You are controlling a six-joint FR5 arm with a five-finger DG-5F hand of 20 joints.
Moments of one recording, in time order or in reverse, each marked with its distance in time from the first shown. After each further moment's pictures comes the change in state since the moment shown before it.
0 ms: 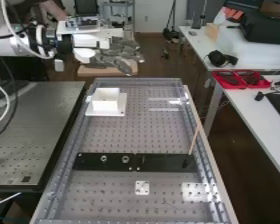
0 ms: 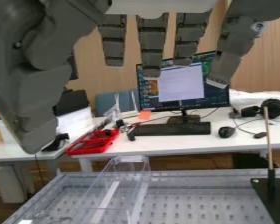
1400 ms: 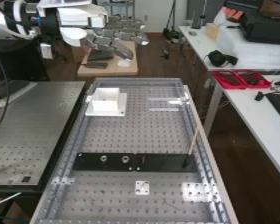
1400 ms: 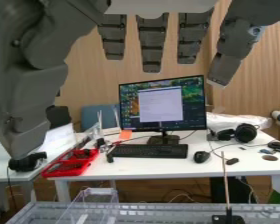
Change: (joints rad) arm -0.129 0.018 0.134 -0.109 -0.066 -0.036
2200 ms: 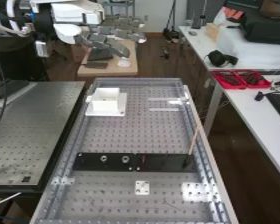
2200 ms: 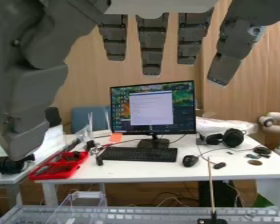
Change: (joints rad) arm 0.003 0.024 -0.006 -0.009 0.045 -0.023
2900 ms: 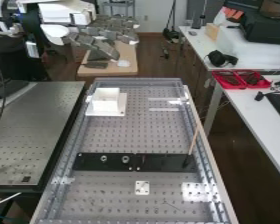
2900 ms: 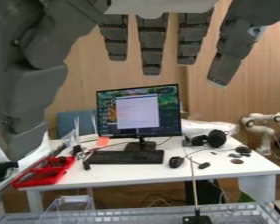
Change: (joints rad) arm 0.002 0.048 -0.046 0.012 0.075 0.014
